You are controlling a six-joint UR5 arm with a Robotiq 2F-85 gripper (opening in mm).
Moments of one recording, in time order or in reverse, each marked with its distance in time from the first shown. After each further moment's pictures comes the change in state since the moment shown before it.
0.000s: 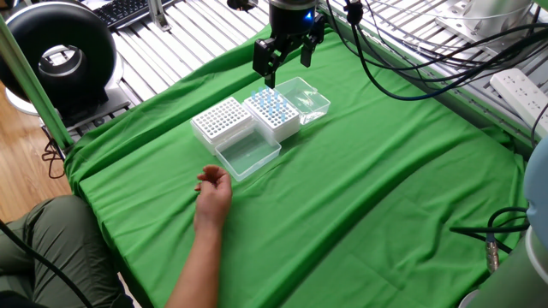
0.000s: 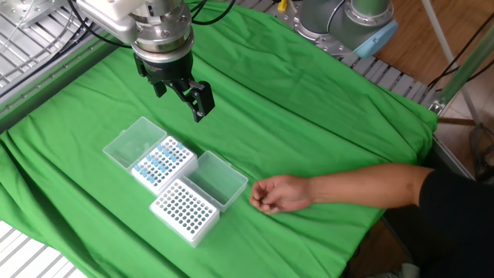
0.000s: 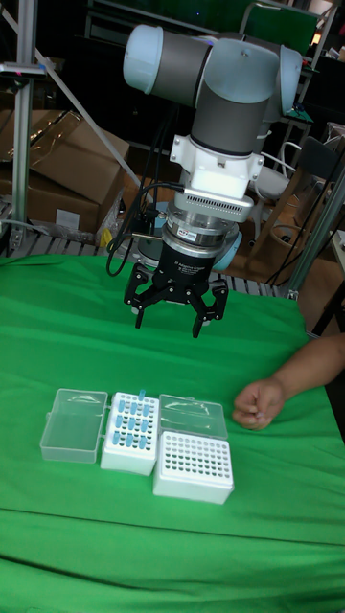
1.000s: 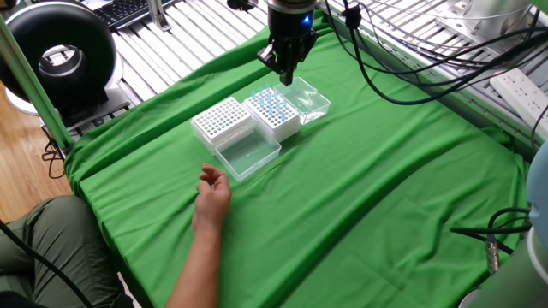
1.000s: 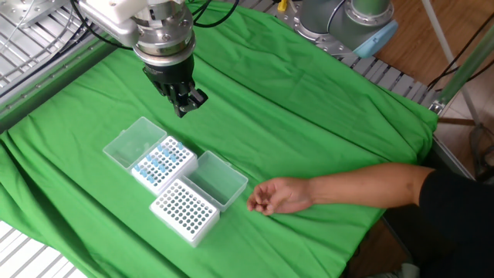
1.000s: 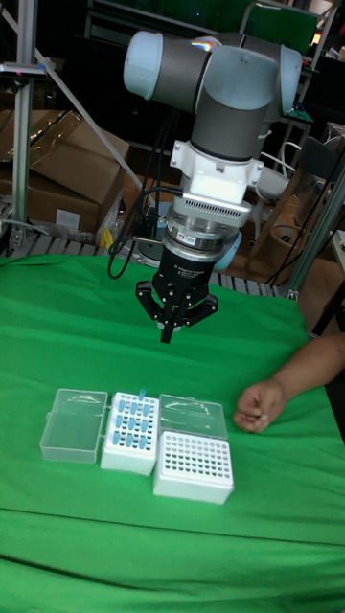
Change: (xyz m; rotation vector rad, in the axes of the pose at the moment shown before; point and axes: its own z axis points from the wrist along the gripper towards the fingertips) arm 0.001 0.002 0.009 -0.001 0.000 0.022
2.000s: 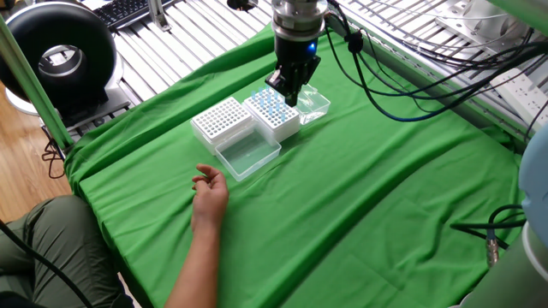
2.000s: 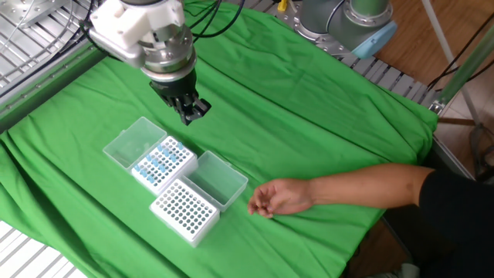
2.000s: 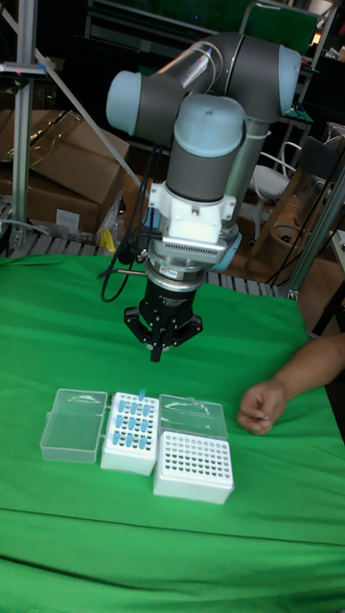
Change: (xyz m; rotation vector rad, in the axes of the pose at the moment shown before) arm 0.006 -0.006 0.055 -0.042 0.015 -0.077
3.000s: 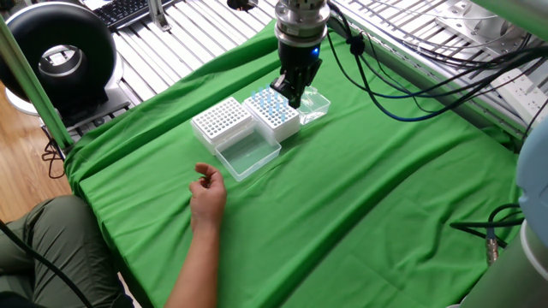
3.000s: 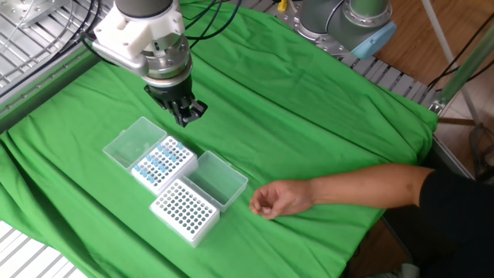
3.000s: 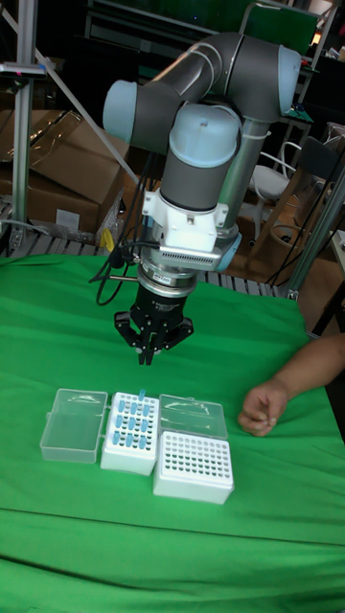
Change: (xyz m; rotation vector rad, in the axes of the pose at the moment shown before) arm 0.006 -0.014 0.008 0.028 0.022 -0.091
